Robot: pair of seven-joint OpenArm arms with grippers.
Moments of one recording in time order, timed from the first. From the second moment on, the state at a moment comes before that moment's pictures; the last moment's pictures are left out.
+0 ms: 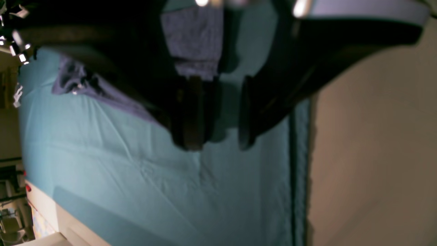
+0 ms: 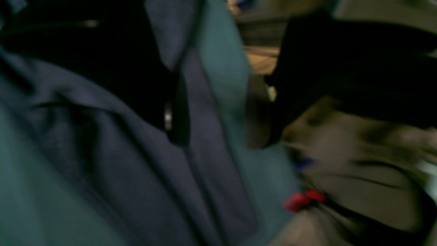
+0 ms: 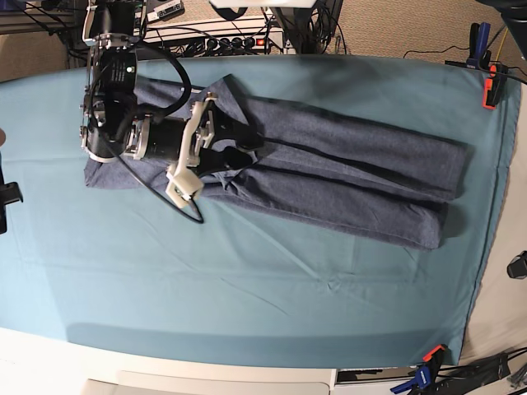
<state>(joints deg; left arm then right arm) -48.5 -47.4 4.9 20.4 -72.3 -42.8 63.5 -2.7 15.2 3.8 111.1 64.3 39.8 -78.3</state>
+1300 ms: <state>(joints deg) -32.6 -35.8 5.0 20.5 -82.7 -43.1 70.4 -2.4 15.1 26.2 112.2 25.8 32.5 -61.7</state>
